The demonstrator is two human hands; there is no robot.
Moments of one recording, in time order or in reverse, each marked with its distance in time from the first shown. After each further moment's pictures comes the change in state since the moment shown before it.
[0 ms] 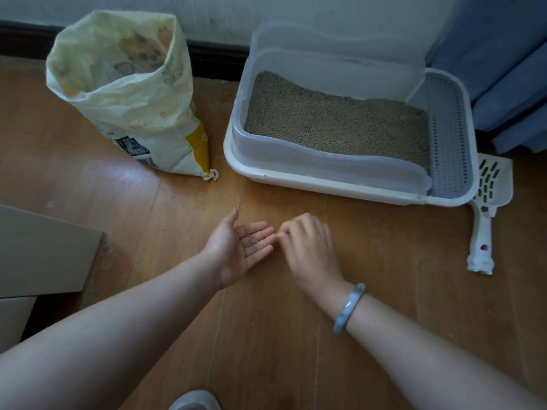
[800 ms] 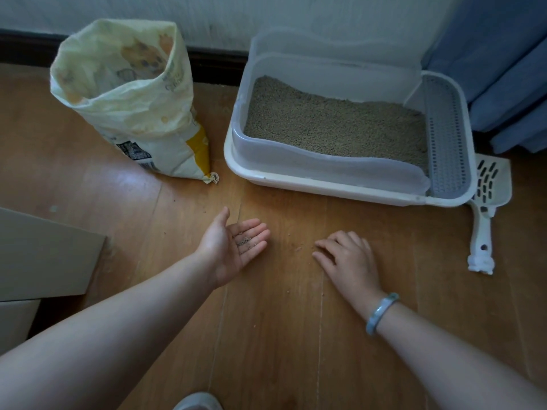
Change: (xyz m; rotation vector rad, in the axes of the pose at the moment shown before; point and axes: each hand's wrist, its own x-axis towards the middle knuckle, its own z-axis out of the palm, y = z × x) left_hand -0.002 0.008 -0.006 -0.045 0.028 0.036; right_hand -0.028 0.070 -0.004 -0.152 -0.077 0.058
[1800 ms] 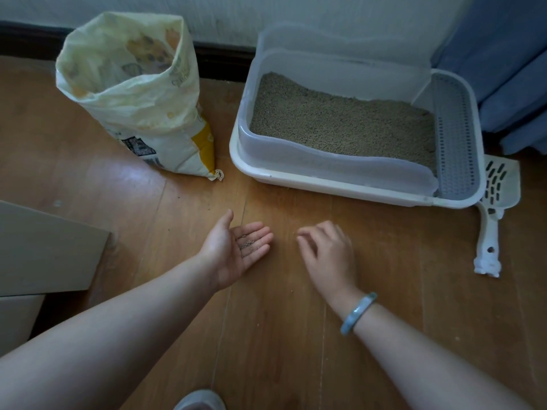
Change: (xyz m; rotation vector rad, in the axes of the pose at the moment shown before) left_hand -0.002 -0.003 -0.005 -0.002 -0.008 -0.016; right_hand 0.015 -0.052 0.003 0.255 0.124 0.095
